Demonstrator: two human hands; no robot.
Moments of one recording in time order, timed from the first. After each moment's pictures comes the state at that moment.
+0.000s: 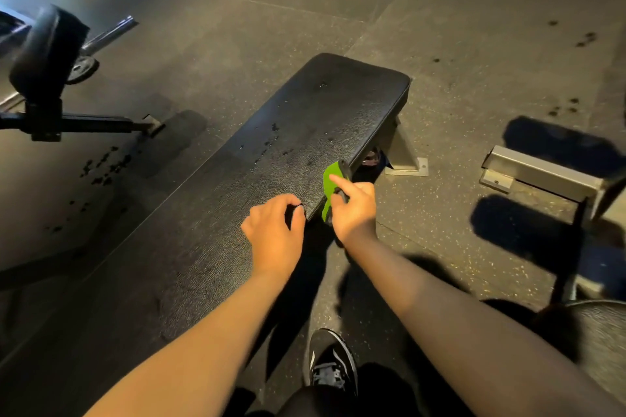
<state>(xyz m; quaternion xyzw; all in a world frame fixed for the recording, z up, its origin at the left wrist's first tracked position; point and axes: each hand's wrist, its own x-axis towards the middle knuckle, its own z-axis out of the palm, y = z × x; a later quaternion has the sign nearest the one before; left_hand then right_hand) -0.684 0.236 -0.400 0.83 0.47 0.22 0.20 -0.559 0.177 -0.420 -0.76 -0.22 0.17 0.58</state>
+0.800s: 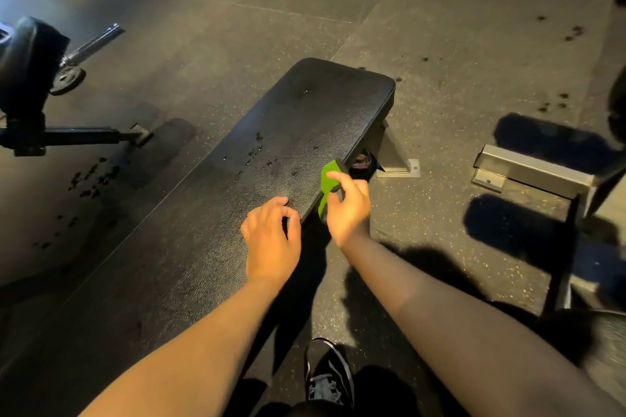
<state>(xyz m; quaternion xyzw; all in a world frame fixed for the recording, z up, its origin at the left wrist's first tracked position) -0.666 0.242 -0.416 0.87 0.41 0.20 0.18 -0.533 0.185 -0.430 -0.77 -0.19 0.17 0.58</state>
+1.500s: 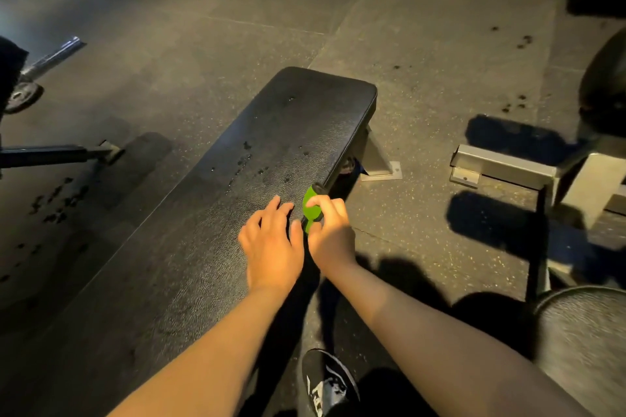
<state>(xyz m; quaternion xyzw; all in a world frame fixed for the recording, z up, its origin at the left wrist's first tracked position) -0.663 0.241 -0.414 0.89 0.41 0.14 0.16 -0.579 0.177 -0.435 -0.80 -0.24 0.12 0.53</state>
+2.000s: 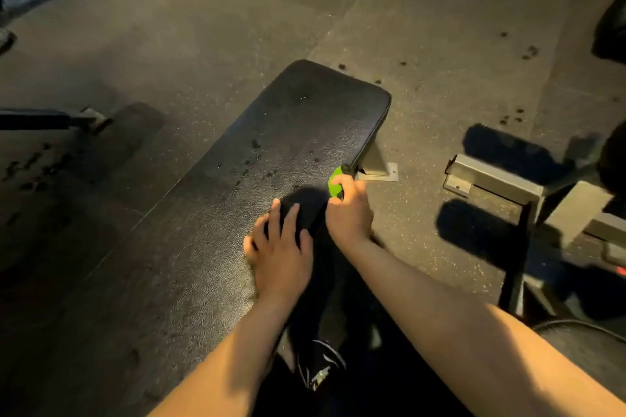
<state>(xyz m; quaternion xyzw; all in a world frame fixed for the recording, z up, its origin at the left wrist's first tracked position) -0.655 0.240 -0.406 0.86 0.47 0.05 0.18 -0.525 0.207 -0.398 -0.89 -0.17 0.16 0.39</state>
